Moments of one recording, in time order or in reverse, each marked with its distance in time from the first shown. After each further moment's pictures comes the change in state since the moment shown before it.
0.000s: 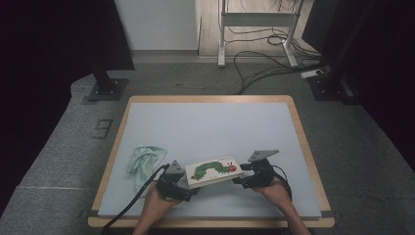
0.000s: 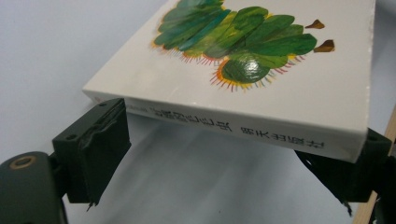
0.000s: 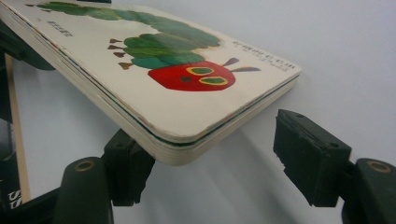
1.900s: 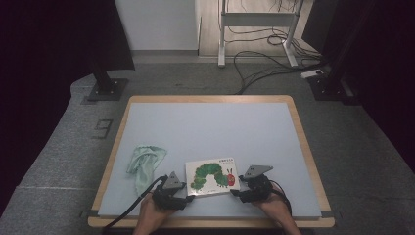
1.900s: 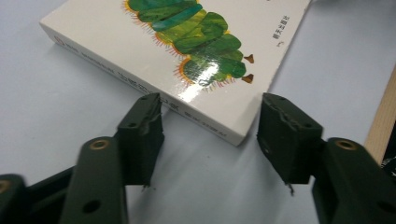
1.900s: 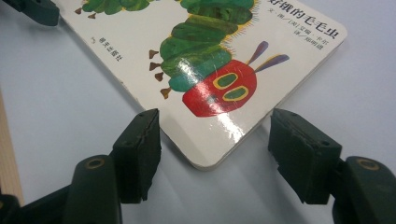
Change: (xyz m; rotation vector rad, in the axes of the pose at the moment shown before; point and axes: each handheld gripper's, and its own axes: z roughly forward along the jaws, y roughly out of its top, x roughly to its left) left arm -0.007 -0.030 -0.003 0.013 0.009 0.092; right arm 0.030 -0.028 0.009 0.053 -0.087 -0.121
